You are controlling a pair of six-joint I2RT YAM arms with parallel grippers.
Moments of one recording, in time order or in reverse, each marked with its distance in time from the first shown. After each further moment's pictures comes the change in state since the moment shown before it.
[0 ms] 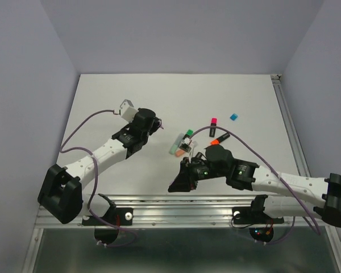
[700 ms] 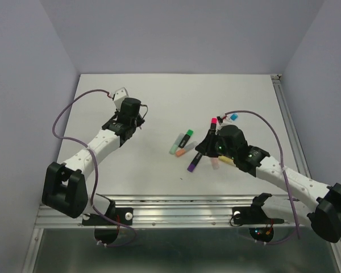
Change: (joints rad) left arm 0.186 0.018 0.077 -0.112 0.056 0.526; right arm -0.377 -0.012 0.001 -0.258 0.454 -0.012
